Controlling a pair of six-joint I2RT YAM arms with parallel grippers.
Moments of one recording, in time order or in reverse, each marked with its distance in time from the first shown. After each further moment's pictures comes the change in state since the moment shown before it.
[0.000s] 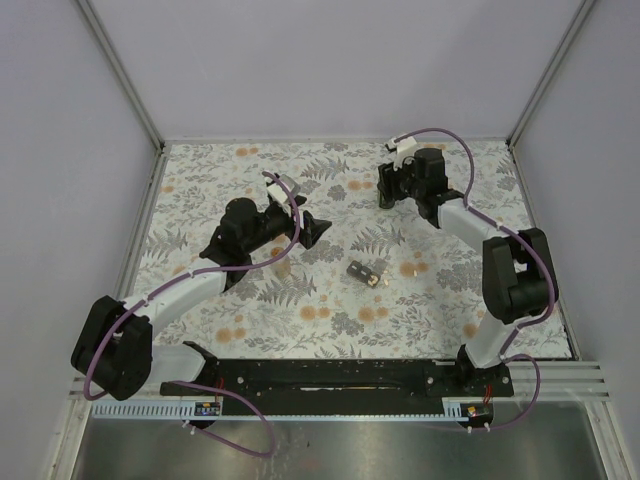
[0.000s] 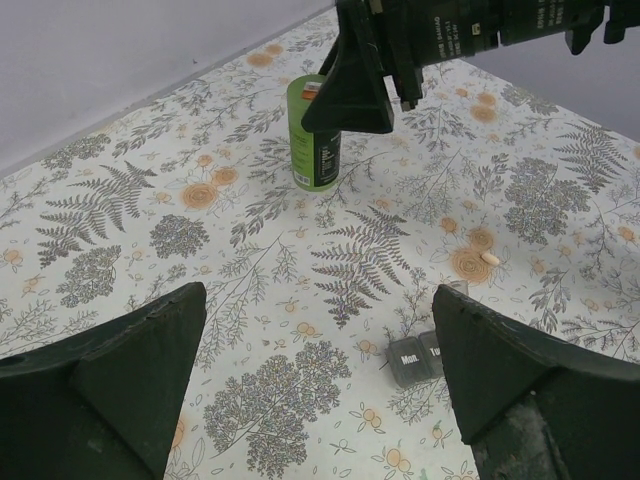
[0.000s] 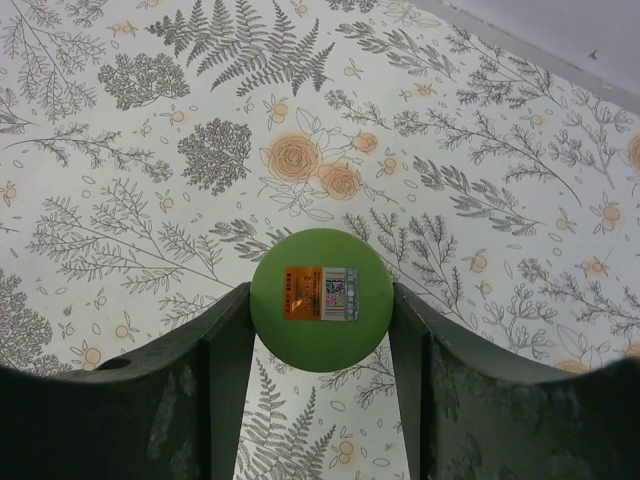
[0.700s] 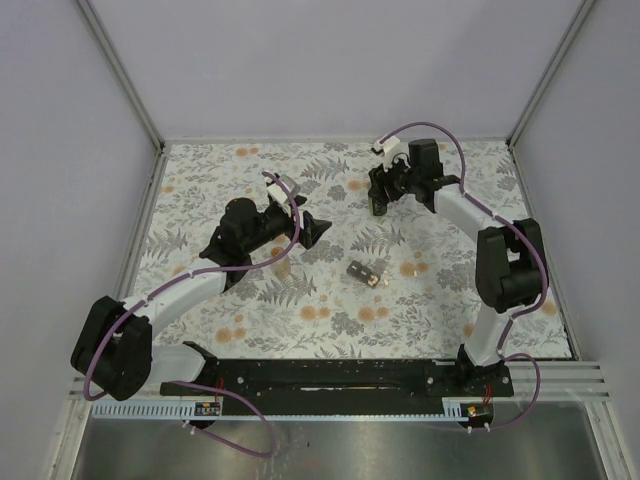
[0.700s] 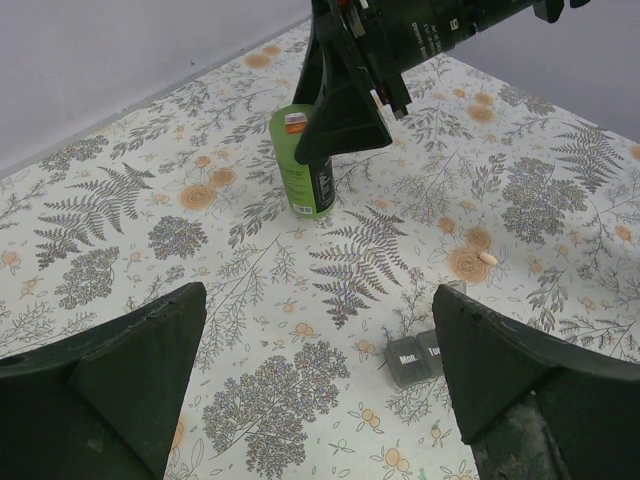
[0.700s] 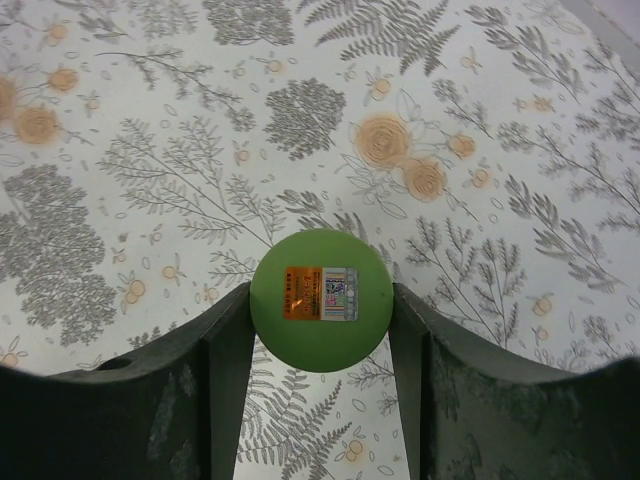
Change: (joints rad) left arm 0.000 -0.003 0.000 0.000 0.005 0.000; right arm -0.003 0.099 0.188 -0.260 -0.196 -0.172
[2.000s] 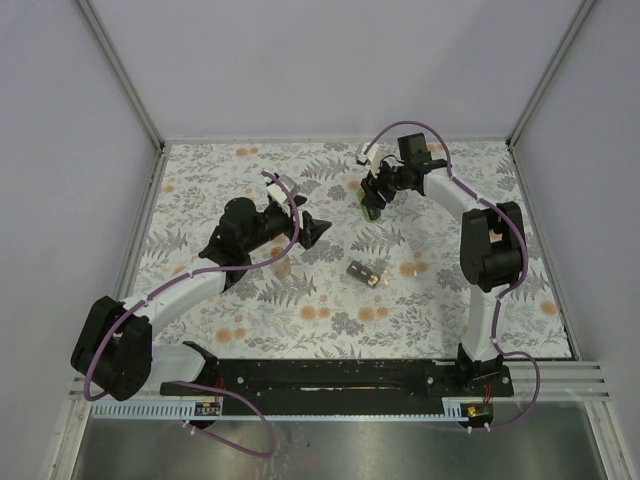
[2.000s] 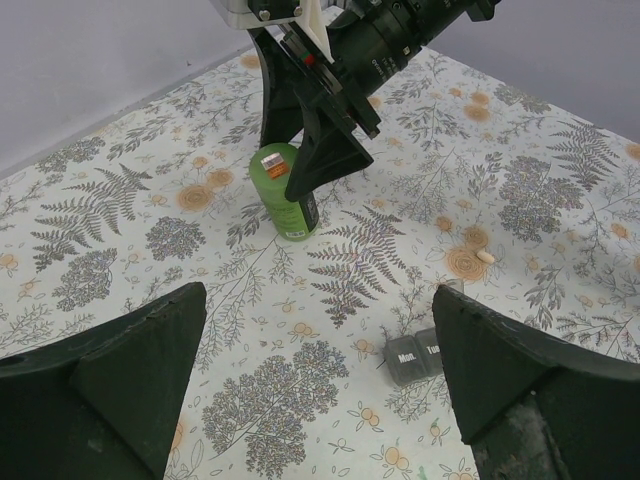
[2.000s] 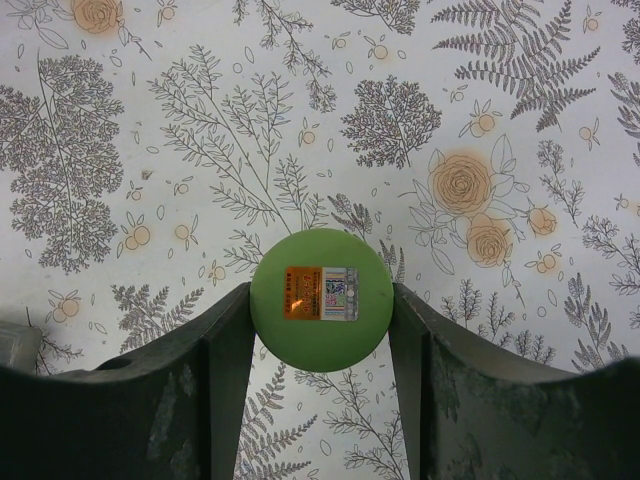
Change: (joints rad) left arm 0.006 0.000 0.000 0.000 0.017 0.001; right arm 0.000 0.210 0.272 -0.317 -0.252 -0.399
